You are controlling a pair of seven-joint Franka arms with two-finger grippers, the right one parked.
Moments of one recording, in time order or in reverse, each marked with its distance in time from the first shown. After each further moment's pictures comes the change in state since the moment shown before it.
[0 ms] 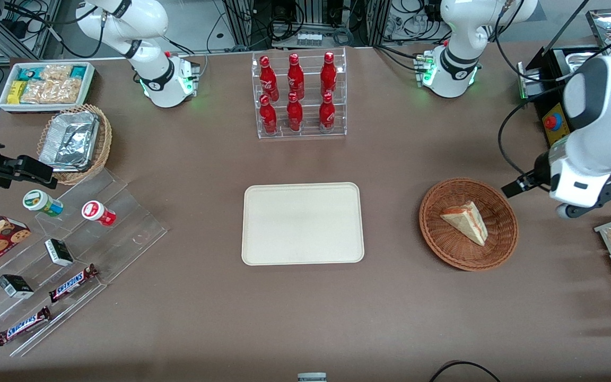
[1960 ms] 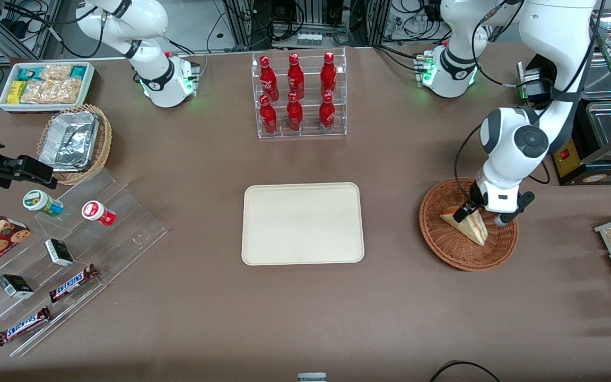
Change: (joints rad) arm -0.012 0.126 -0.036 -0.482 -0.001 0.852 -0.245
